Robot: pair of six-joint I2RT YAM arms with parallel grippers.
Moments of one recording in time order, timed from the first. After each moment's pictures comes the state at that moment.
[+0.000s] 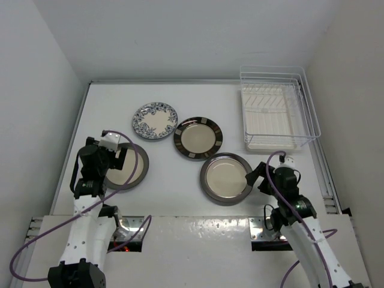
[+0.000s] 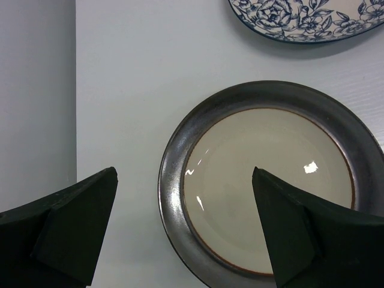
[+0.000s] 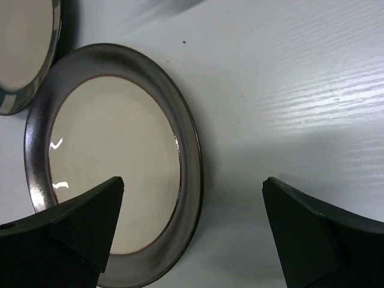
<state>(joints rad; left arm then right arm) 0.15 0.60 0.42 -0.22 0.06 0.42 0.22 0.27 0.15 -0.54 0.05 0.63</state>
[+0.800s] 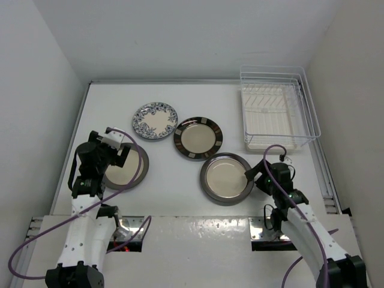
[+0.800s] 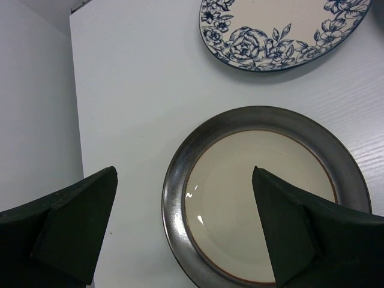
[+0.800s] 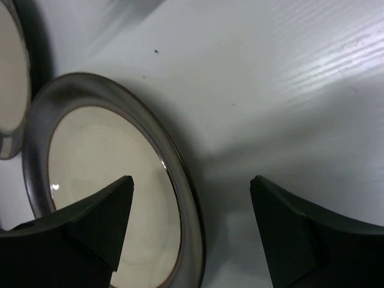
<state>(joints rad) 0.13 0.60 0.48 -0.23 0.17 0.50 0.19 0.59 0.10 -0.26 0.03 0.81</state>
